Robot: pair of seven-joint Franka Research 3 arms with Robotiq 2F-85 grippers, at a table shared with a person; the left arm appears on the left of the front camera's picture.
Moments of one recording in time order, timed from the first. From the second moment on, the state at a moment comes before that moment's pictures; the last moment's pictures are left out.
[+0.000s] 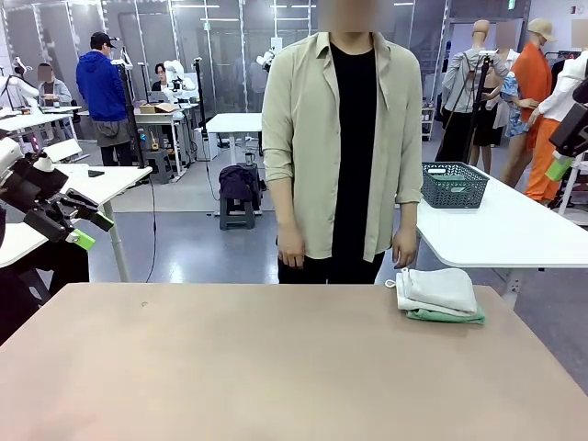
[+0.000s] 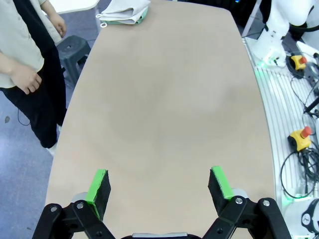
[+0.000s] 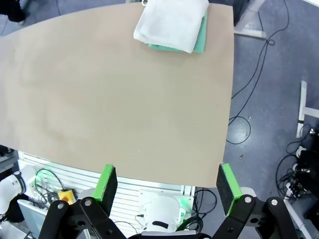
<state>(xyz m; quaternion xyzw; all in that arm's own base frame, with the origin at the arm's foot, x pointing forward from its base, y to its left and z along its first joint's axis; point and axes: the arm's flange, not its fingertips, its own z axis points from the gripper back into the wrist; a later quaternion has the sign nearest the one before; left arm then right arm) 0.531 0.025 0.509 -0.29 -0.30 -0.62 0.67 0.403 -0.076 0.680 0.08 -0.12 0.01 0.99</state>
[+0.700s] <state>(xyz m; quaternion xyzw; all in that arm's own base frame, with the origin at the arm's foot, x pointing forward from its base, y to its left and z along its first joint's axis) 0.531 0.025 0.509 -0.29 -0.30 -0.62 0.67 0.404 -0.077 0.679 0.08 -0.12 0.01 0.99</state>
